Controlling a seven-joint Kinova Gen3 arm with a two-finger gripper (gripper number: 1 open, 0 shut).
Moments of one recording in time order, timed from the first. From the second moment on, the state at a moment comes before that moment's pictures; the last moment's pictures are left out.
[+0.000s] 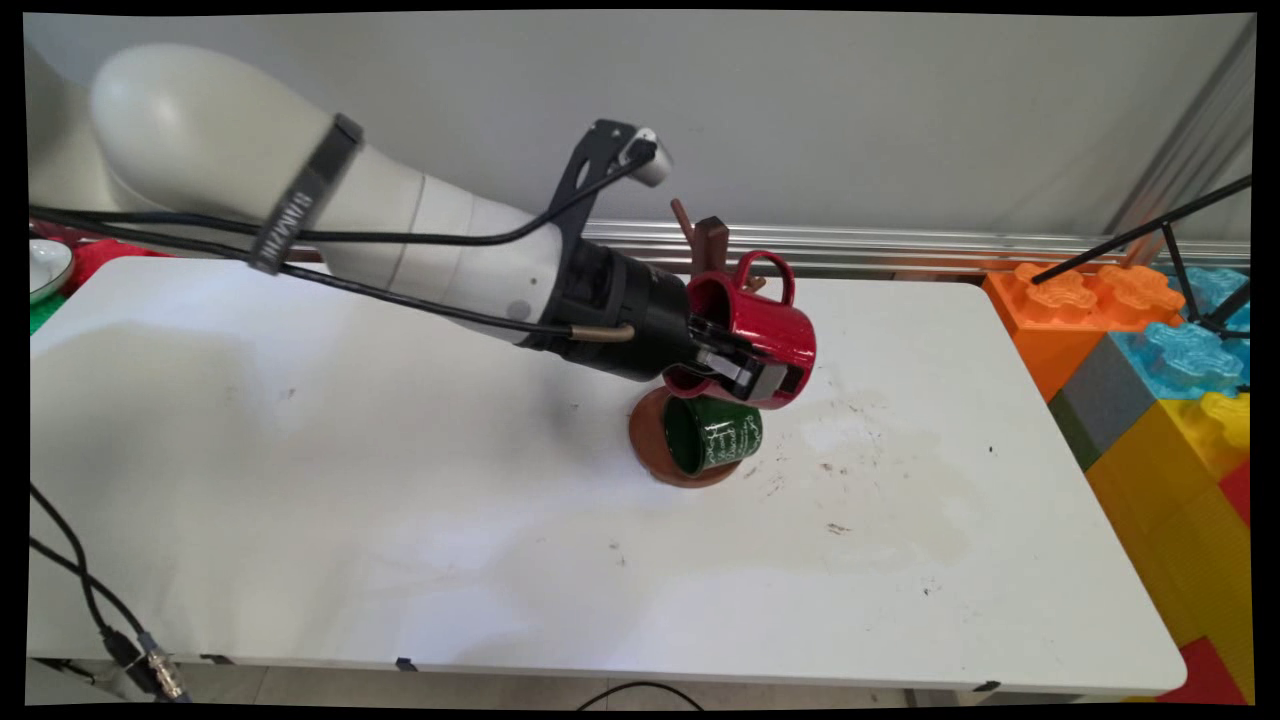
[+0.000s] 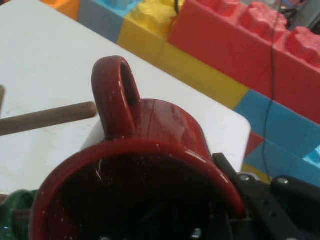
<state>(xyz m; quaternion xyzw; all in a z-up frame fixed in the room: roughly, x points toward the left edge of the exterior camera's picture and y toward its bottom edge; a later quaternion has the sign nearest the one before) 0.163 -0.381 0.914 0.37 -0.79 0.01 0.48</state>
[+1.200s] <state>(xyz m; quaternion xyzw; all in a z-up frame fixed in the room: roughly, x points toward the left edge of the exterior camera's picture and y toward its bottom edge) 0.238 -0.349 0.981 0.24 -0.88 0.04 0.41</state>
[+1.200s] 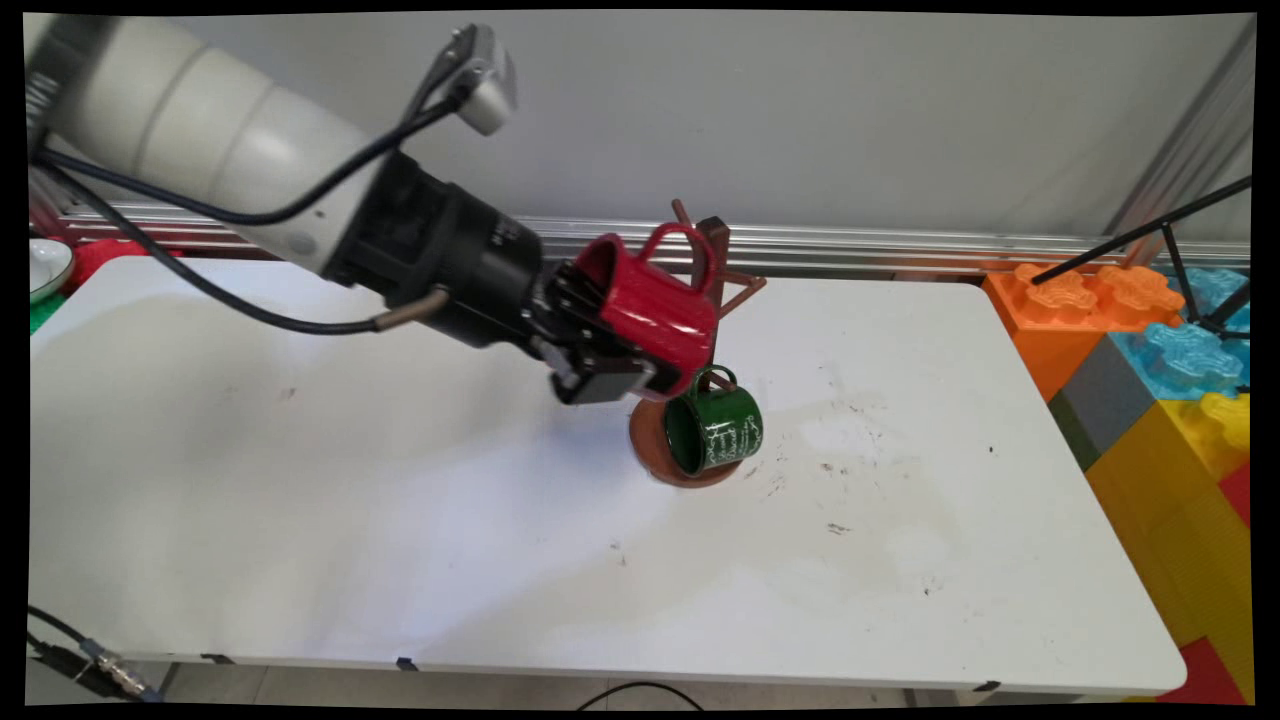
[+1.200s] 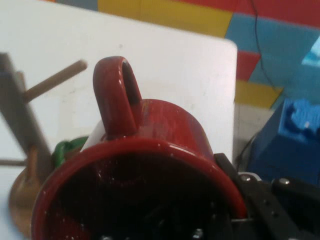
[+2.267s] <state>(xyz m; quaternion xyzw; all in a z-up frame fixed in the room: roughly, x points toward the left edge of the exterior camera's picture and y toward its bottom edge) 0.309 -0.428 0.959 0.17 -0.96 0.09 0.19</state>
